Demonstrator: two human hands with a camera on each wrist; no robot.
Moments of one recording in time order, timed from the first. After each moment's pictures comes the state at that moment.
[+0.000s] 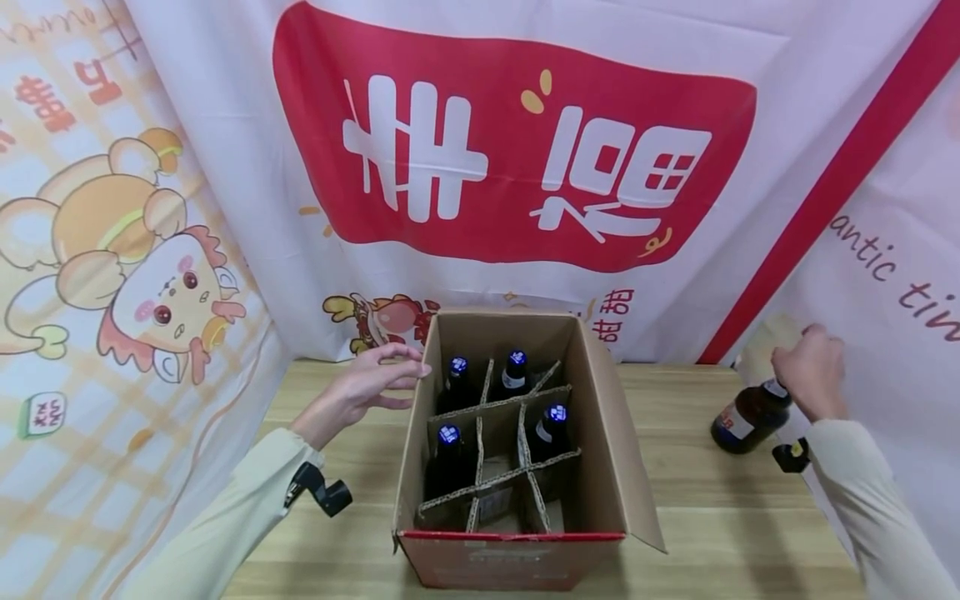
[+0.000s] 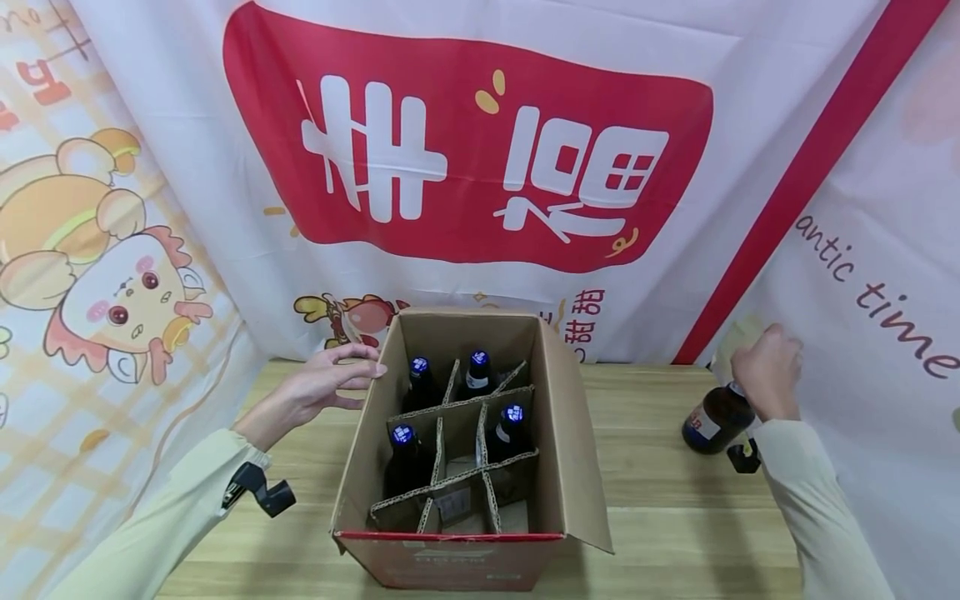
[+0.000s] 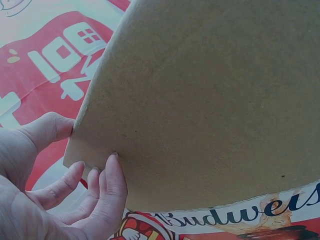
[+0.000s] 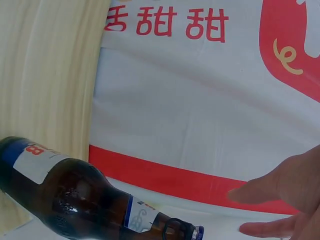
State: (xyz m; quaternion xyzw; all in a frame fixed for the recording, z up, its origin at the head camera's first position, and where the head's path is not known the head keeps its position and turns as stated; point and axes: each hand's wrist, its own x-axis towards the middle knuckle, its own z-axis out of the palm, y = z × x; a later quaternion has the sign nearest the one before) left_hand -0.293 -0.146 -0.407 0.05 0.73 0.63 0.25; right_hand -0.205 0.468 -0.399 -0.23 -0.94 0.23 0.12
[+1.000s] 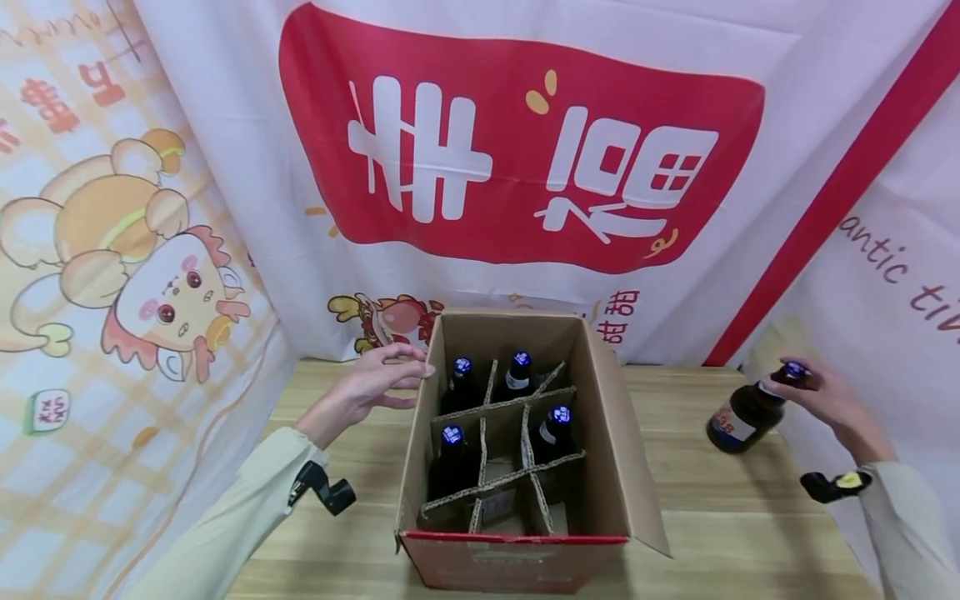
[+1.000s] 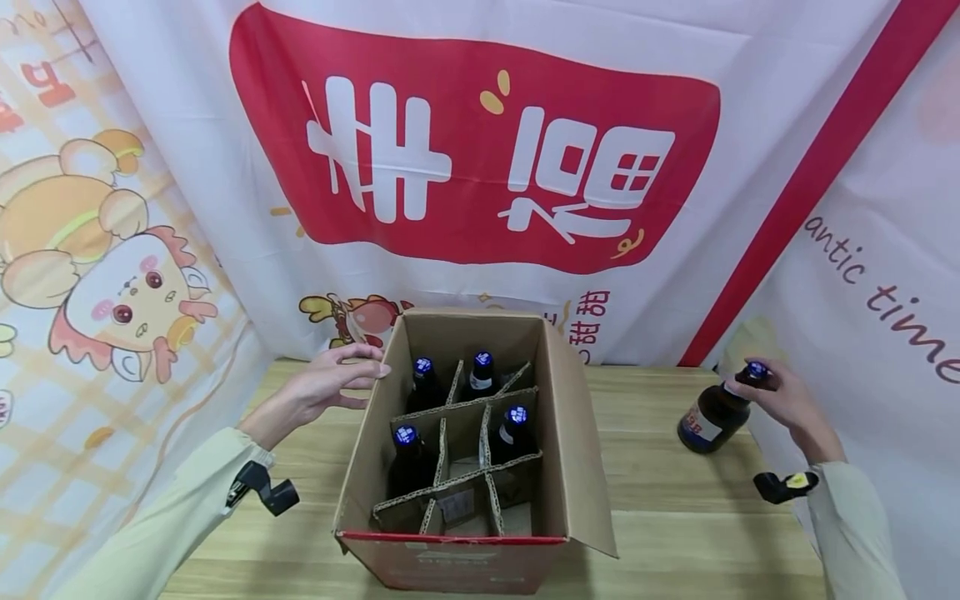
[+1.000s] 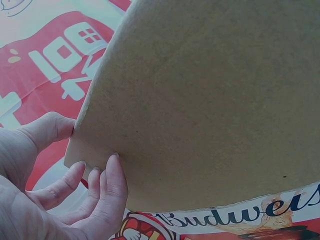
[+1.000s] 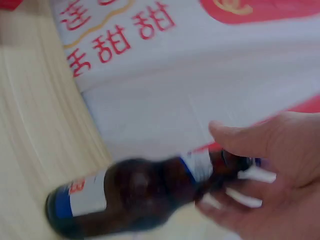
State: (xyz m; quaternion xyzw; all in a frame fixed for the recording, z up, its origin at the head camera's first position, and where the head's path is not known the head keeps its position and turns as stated) left_hand -0.292 -0.145 -0.406 0.04 0.73 0.63 0.25; right_hand -0.181 0.519 -0.448 -0.12 -0.93 0.35 0.02
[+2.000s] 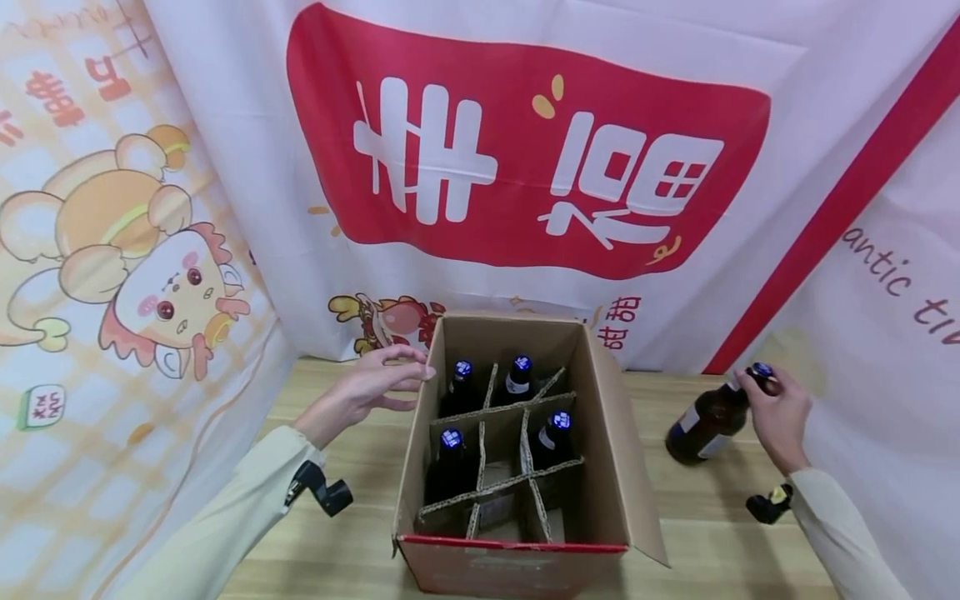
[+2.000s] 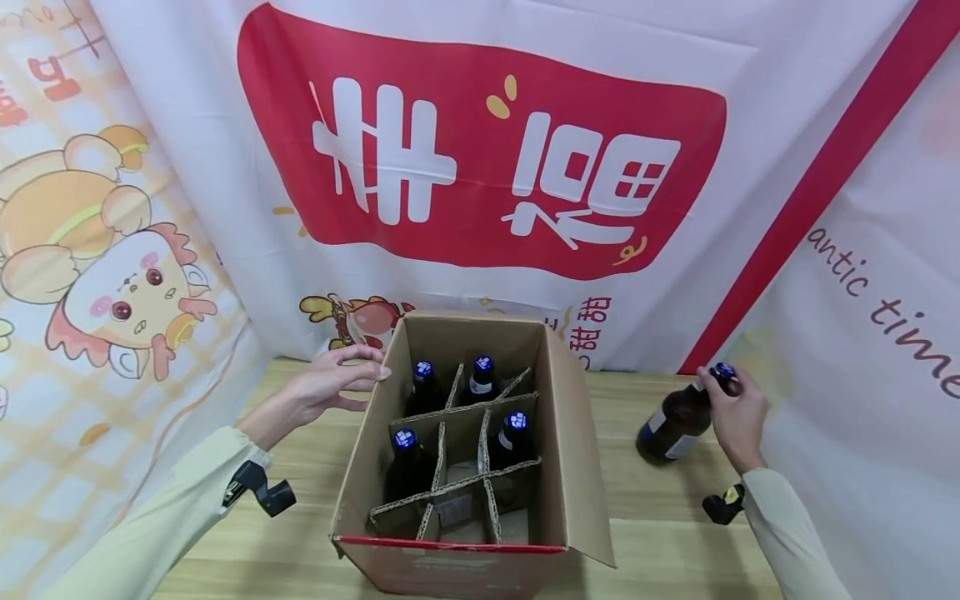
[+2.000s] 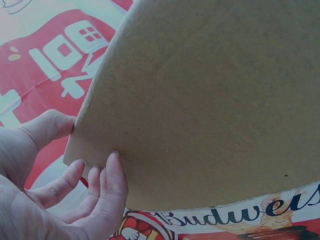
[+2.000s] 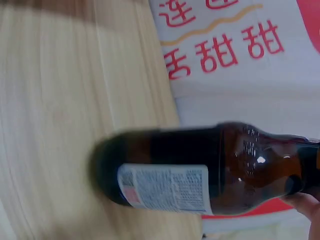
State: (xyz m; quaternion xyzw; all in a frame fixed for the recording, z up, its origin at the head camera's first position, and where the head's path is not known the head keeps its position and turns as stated) left_hand -0.296 -0.143 -0.410 0.04 0.73 0.64 0.25; right_hand -0.215 0.450 -0.501 -0.18 -0.81 0.43 0.37
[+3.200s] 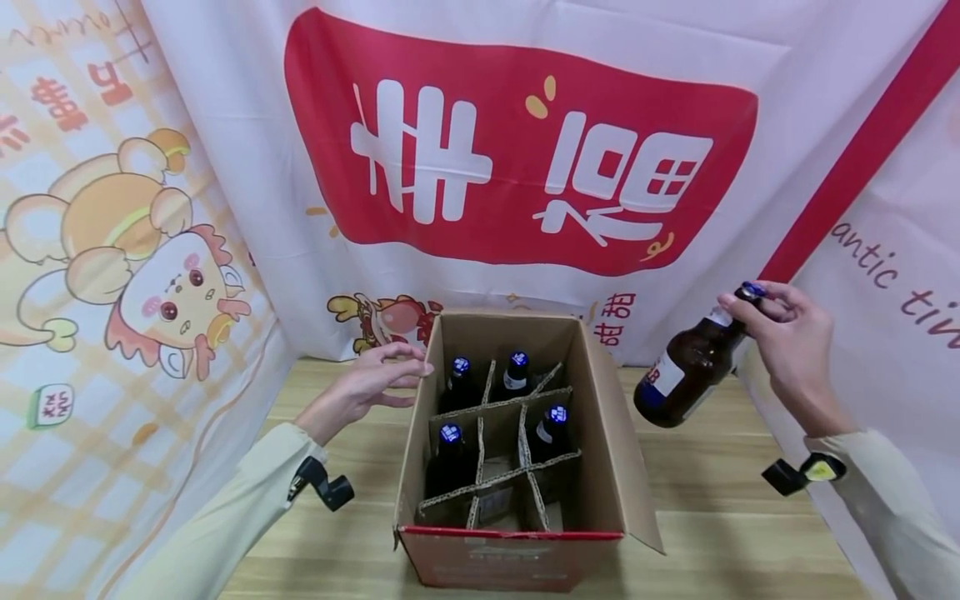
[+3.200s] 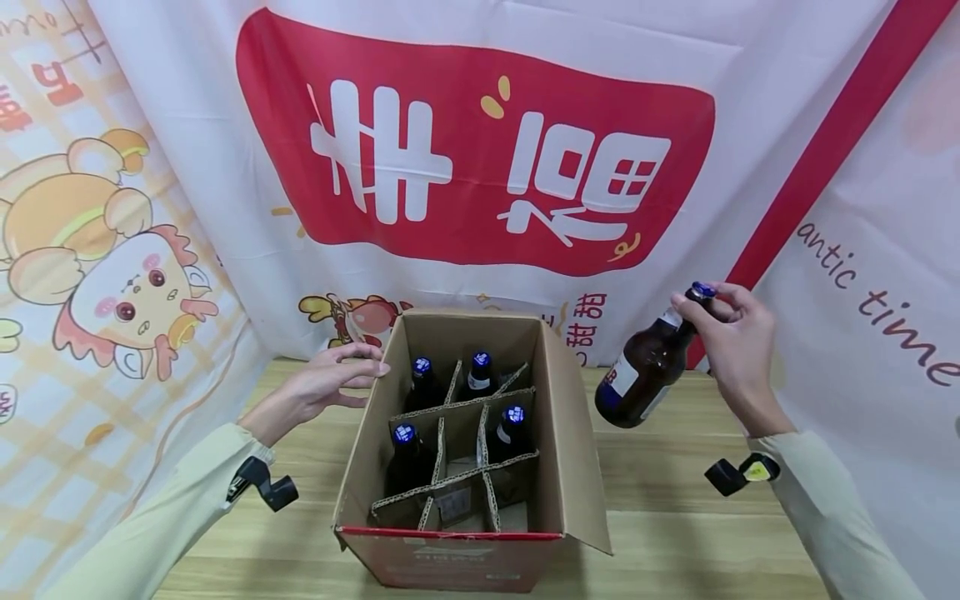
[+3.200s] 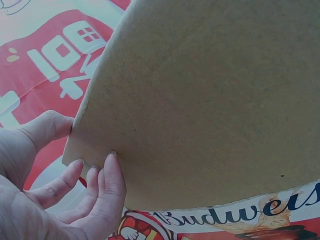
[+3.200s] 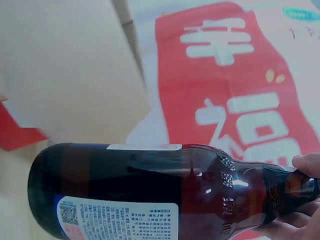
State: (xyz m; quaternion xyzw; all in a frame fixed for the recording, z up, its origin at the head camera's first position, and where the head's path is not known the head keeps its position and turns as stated) left_hand -0.291 -0.146 -0.406 0.04 0.73 0.64 0.25; right_hand -0.191 0.354 -0.328 -0.11 -0.77 0.57 0.29
